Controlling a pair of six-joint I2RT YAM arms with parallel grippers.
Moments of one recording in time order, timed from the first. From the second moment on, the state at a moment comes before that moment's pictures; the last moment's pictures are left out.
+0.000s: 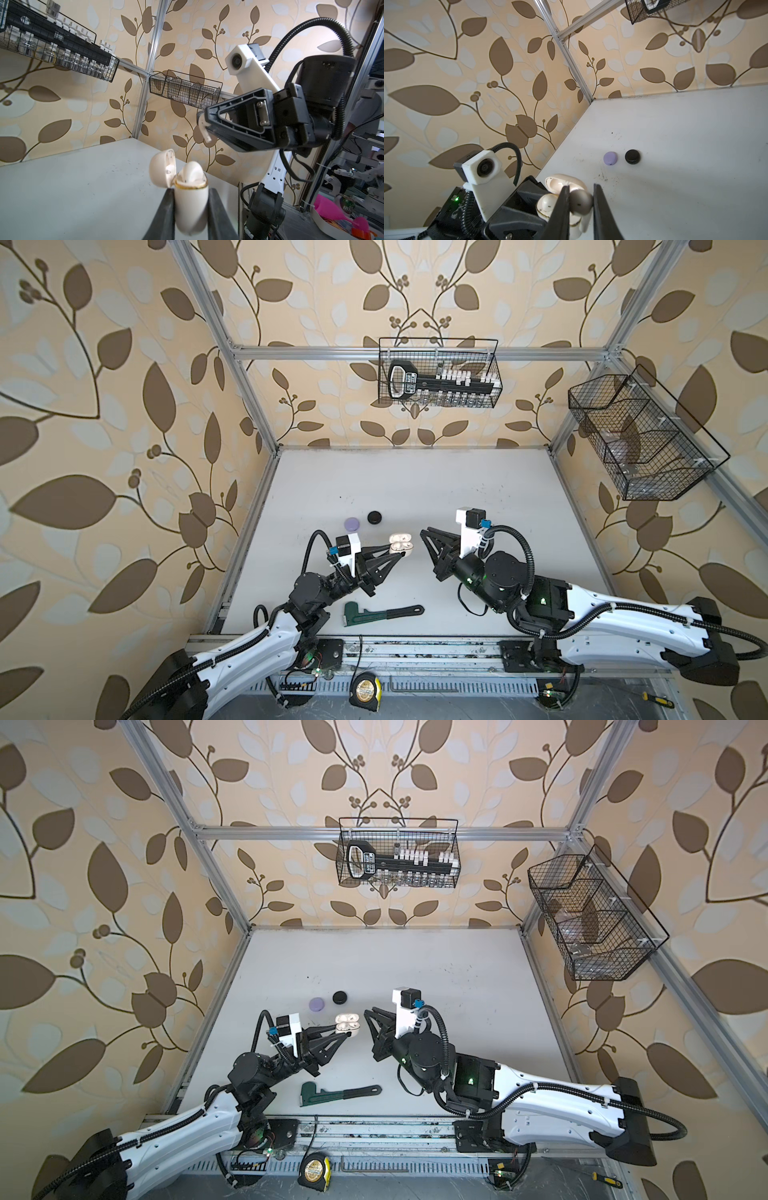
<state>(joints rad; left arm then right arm) -0.73 0.71 0.10 0.99 0.38 -0.42 1.27 1.00 0.81 0.10 0.59 0.55</state>
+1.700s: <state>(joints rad) -0.73 0.63 0.10 0.99 0.38 -0.48 1.33 1.09 0.72 0.40 0.59 0.37</state>
